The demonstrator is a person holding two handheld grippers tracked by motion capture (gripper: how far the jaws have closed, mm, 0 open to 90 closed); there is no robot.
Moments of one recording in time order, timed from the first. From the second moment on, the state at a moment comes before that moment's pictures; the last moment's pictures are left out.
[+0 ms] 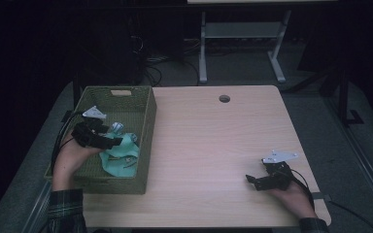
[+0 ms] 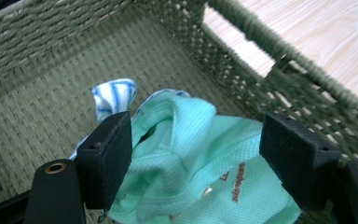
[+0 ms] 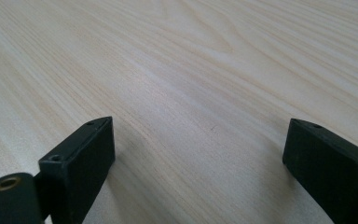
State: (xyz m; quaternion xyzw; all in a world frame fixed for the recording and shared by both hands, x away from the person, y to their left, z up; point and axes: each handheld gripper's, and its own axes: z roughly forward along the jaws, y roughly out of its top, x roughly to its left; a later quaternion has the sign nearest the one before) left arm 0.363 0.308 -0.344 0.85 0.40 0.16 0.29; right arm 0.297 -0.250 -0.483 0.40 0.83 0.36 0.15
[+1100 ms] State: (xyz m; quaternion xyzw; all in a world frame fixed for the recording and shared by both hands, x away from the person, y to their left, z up) left arm 0.383 0.324 -0.394 0.87 0.42 0.13 0.23; right arm 0.297 -0.250 -0.483 0.40 0.83 0.36 0.15
